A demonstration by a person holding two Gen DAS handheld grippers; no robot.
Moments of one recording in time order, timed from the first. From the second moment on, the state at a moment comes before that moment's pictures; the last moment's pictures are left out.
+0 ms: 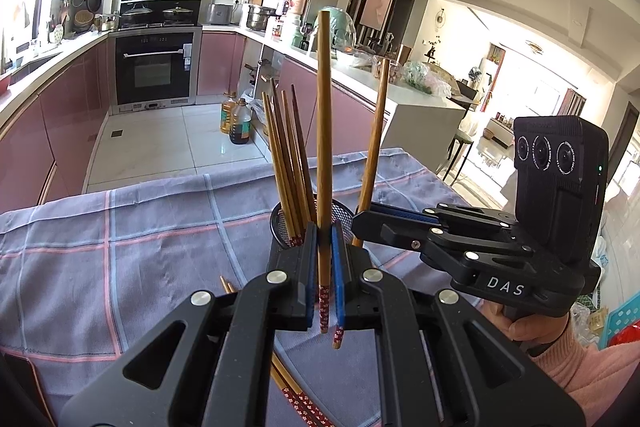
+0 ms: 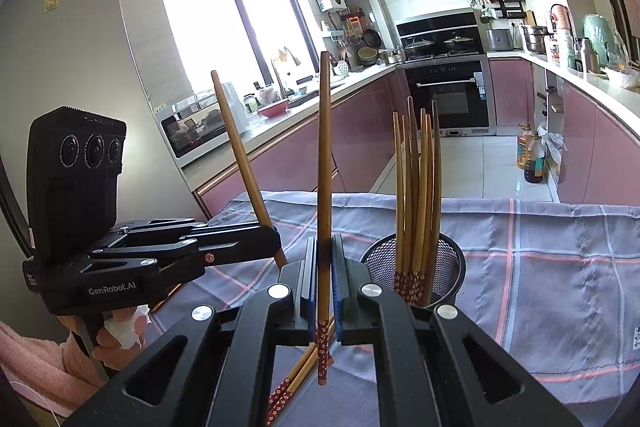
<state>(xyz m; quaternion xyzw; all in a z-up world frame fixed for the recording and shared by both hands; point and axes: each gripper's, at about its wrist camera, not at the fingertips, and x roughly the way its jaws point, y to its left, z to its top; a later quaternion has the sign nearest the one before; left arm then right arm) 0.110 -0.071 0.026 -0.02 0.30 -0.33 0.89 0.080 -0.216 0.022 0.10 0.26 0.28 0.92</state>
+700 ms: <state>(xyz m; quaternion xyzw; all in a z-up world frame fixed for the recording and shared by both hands) 0.119 -0.073 0.044 -0.03 0.28 -0.33 0.90 0.090 -0.223 0.034 0.09 0.24 0.27 0.93</state>
